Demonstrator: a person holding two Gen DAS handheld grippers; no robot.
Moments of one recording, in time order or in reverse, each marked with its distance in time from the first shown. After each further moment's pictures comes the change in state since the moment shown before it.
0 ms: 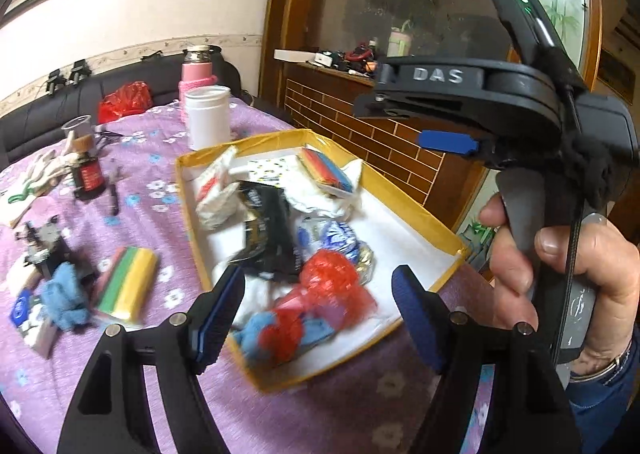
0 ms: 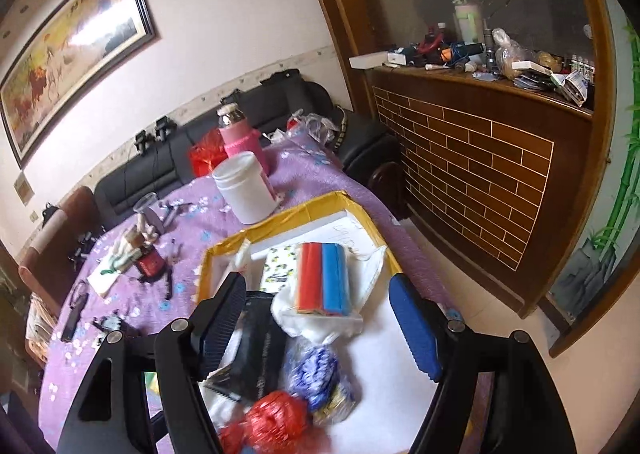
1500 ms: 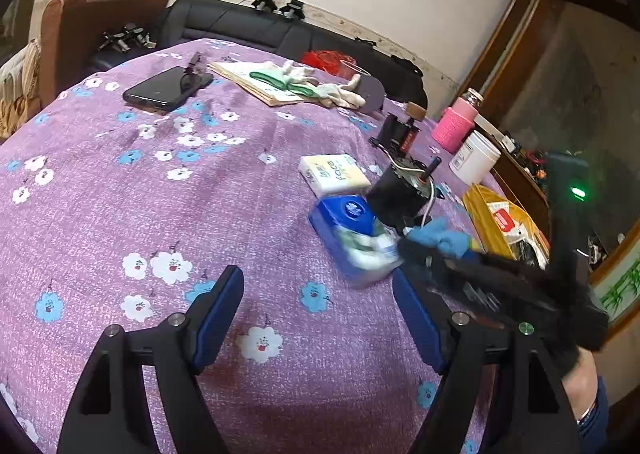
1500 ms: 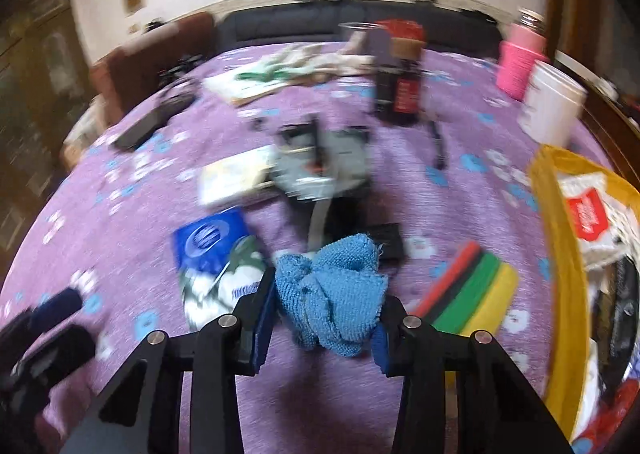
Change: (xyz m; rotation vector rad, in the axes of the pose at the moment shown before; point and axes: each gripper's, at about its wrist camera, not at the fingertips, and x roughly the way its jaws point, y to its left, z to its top) left arm -0.120 0.268 -0.112 -0.587 -0.086 0.322; right arm 0.122 0.285 -0.164 -0.560 0.379 0.382
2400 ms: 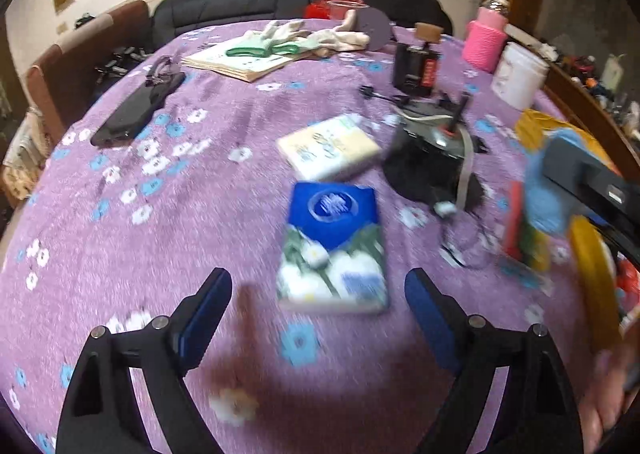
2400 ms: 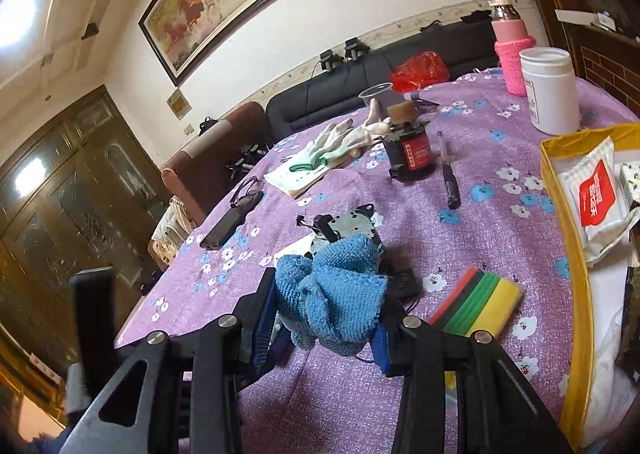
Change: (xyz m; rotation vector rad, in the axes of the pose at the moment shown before) left arm 0.075 -0.053 0.022 0.238 0.200 0.280; right arm -0.061 -0.059 -0.005 0.248 -0.287 0.239
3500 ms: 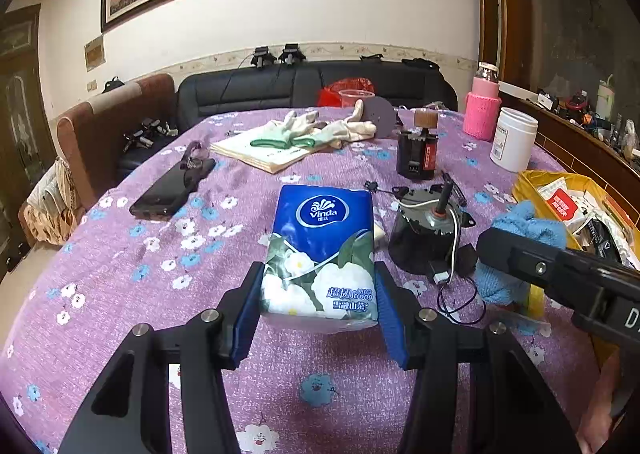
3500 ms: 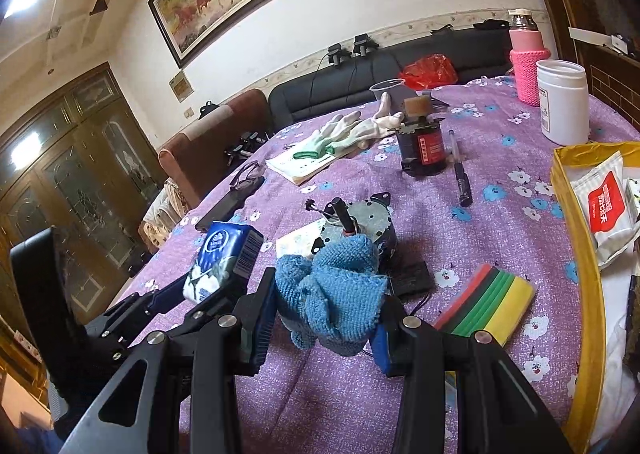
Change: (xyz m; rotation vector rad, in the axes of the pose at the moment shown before) left arm -0.043 -0.002 -0.006 0.021 -0.338 0.061; right arm 0.012 0.017 -0.010 -0.084 0.019 -0.031
